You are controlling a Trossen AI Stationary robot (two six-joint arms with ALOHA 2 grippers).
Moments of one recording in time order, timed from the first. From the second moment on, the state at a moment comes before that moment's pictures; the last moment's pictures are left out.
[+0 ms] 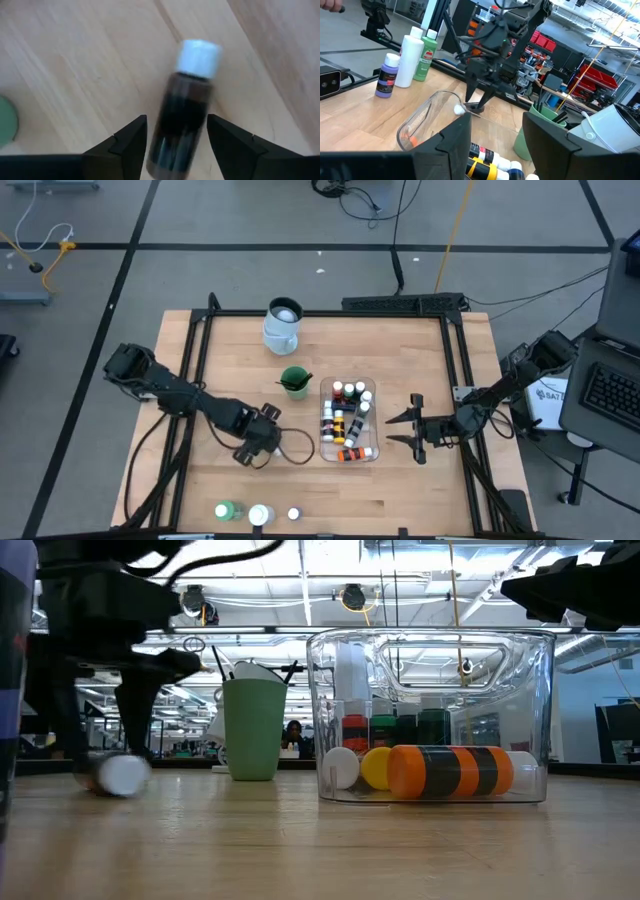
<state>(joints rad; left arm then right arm) -0.38 1.55 0.86 -0.60 -0.06 0.19 0.64 1.11 0.07 1.10 0.55 -0.41</state>
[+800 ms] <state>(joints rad) -0.27 1.55 0.86 -0.52 0.06 0.05 0.64 1.11 0.07 1.10 0.55 -0.41</state>
